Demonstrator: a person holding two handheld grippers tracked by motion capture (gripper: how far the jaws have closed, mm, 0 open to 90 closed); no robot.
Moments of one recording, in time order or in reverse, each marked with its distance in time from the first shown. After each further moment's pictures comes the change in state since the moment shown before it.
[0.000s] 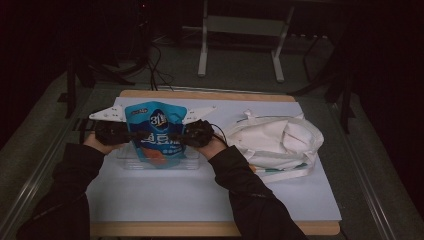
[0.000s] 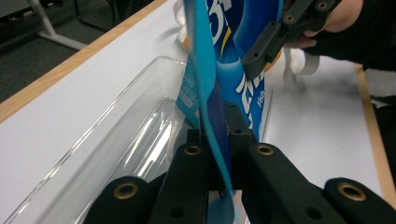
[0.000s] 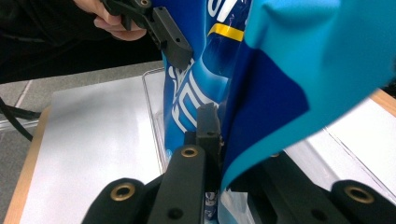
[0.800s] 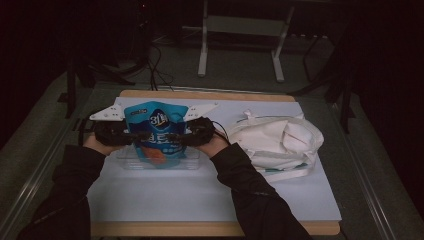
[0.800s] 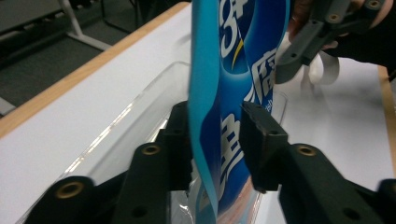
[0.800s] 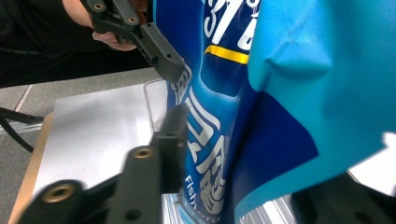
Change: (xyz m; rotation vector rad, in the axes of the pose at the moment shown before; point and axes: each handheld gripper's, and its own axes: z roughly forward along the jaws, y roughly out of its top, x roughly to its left) left arm -0.009 0.004 -0.003 -0.032 0.100 -0.027; right arm -0.001 0.008 -0.007 -0.026 0.000 -0.004
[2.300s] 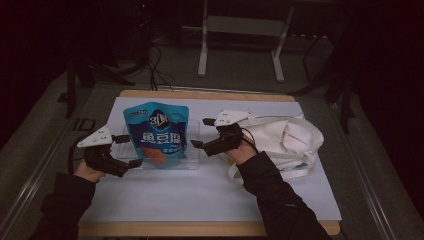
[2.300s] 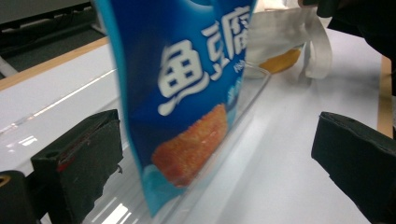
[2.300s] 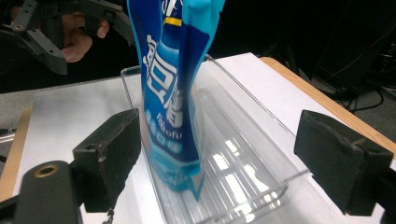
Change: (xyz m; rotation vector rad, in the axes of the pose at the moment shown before) left arm -0.050 -0.043 -0.020 -0.030 0.078 -0.097; right arm -0.002 -0.034 -0.067 -0.058 -0.128 0.008
